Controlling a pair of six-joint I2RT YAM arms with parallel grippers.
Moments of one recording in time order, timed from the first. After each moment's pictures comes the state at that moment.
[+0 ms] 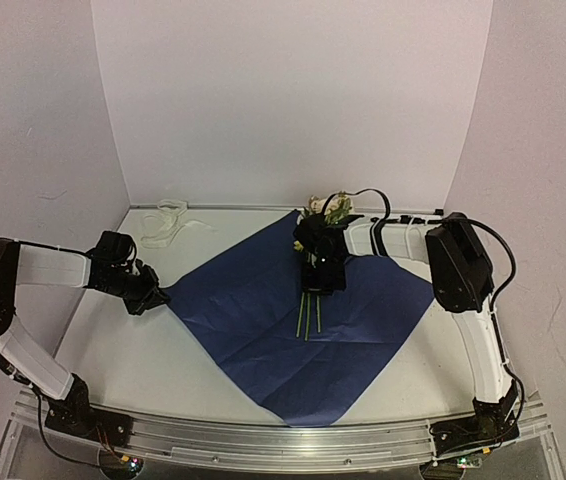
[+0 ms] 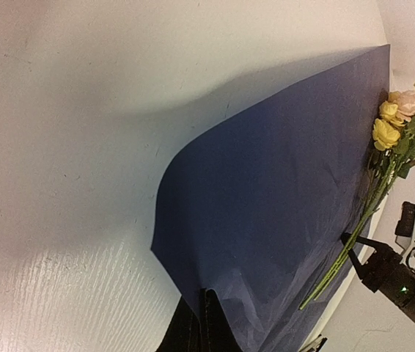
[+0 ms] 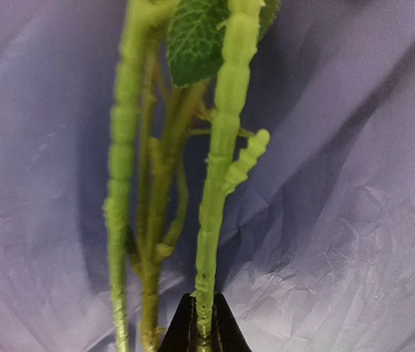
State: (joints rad) left arm -0.20 1.50 0.71 -0.18 0.43 -0.88; right arm 0.73 2.30 1.82 -0.79 0.10 0.67
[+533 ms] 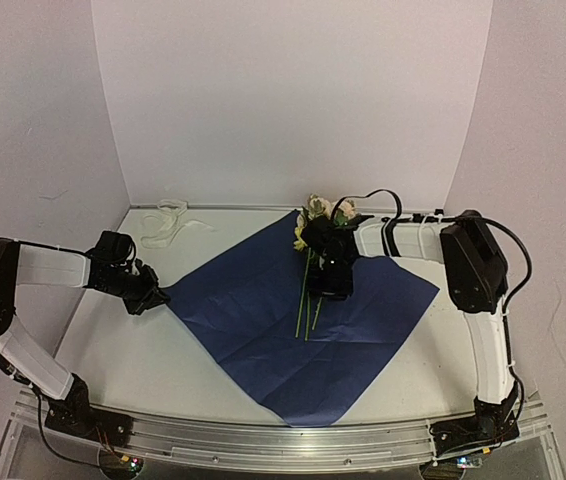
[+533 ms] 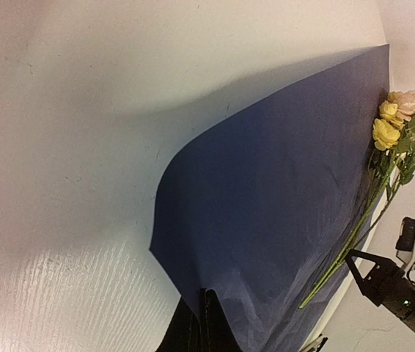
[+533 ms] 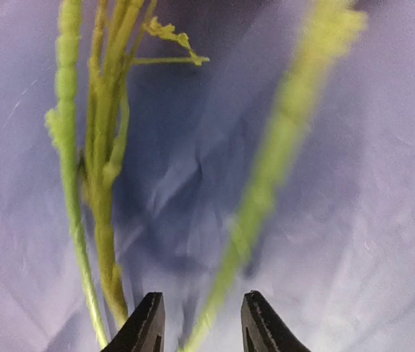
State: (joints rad) left arm -0.19 1.50 0.71 -0.18 0.43 -0.88; right arm 0.73 2.20 1.69 -0.78 0.07 0.73
